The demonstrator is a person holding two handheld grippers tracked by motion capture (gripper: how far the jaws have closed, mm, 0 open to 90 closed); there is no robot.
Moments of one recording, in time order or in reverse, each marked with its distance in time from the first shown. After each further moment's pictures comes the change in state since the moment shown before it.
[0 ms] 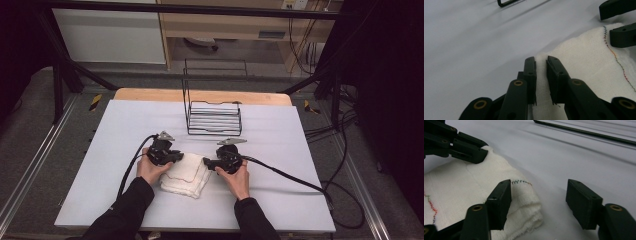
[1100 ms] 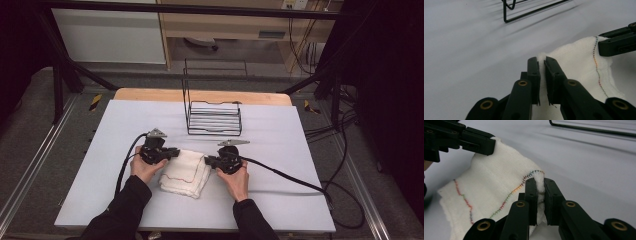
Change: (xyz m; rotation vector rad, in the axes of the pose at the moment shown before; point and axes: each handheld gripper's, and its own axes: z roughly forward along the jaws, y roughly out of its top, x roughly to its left) left arm 0.000 0.002 -0.029 -0.090 -0.024 -0.058; right arm 0.010 0.001 -0.015 -0.018 0.107 0.058
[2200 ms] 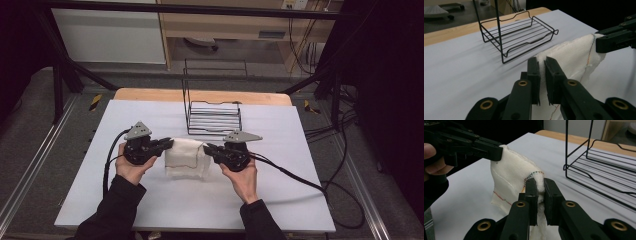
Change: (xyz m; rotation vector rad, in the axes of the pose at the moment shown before) left arm -0.032 0.018 -0.077 -0.237 0.005 0.096; right arm 0.038 0.035 -0.068 -0.209 0.063 -0.199
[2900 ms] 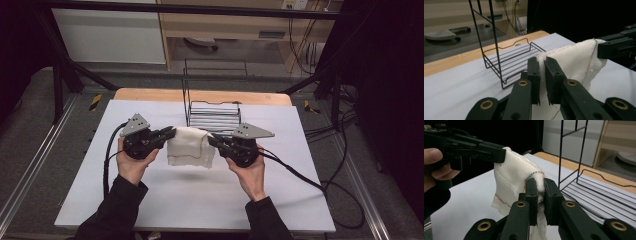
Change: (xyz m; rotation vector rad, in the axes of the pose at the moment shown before) left arm -0.016 0.030 -0.013 -0.158 0.021 0.023; right arm 0.004 0.026 -0.029 -0.120 -0.012 -0.090
